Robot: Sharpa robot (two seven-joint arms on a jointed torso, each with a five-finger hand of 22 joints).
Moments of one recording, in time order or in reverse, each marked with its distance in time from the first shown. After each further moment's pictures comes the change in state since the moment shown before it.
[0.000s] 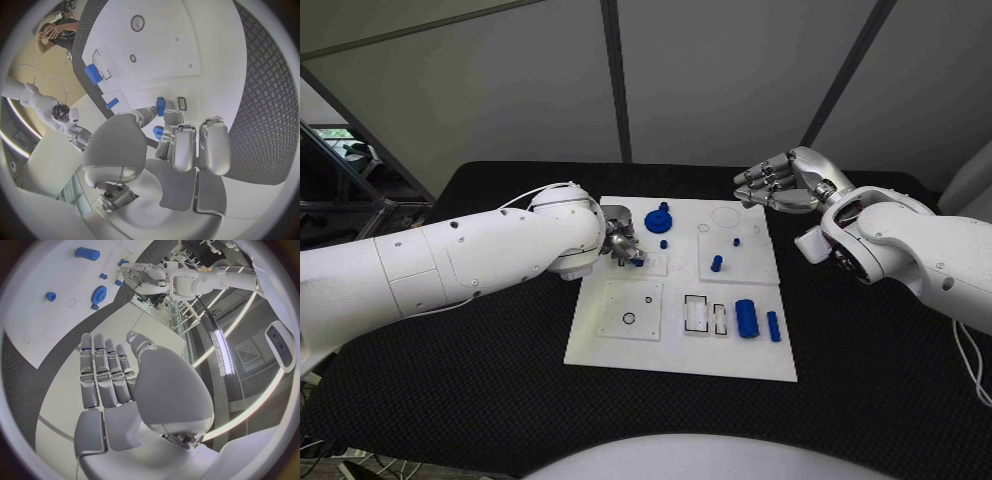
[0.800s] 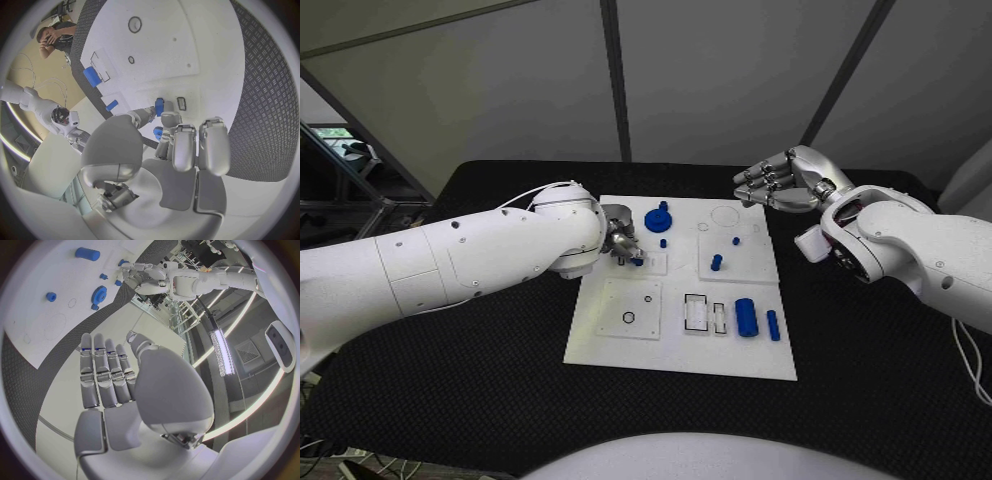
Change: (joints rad) left arm 0.000 0.004 0.000 0.000 -0.022 0.012 -0.003; left_hand -0.082 -0.018 0.050 -0.050 0.008 0.012 -0.020 0.020 0.011 0.034 -0.019 0.017 0.014 0.000 -0.007 0.000 0.000 0.000 0.004 -0.004 0.006 0.000; right arm 0.000 0.001 0.000 -0.001 -0.001 0.003 0.000; right_hand -0.002 -0.002 0.000 0.000 0.000 0.000 0.000 0.000 0.000 0.000 0.000 0.000 0.000 0.000 0.000 0.000 -0.003 0.000 0.000 0.000 -0.001 -0.004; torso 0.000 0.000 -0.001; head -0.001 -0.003
